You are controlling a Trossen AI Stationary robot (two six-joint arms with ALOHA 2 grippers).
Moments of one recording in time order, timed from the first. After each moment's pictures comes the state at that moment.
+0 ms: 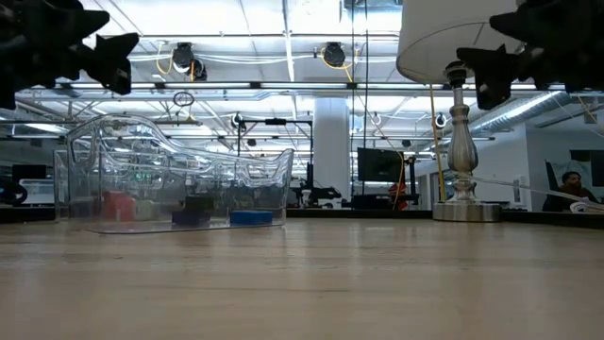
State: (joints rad) left arm 0.21 0.12 0.01 0.32 0.50 -0.09; right arm 0.28 0.71 0.03 0.81 0.08 0.16
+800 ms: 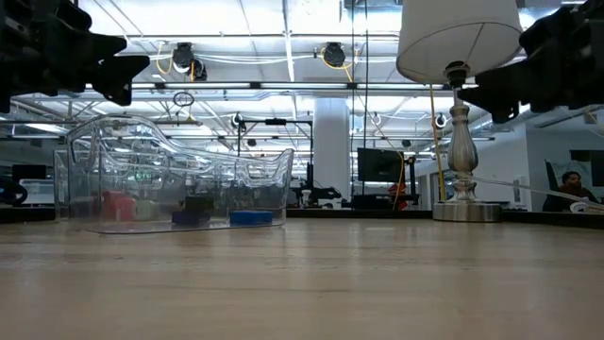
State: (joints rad) left arm 0.21 0.12 0.02 0.24 0.39 -0.03; right arm 0.04 0.13 0.02 0.13 0.08 0.02
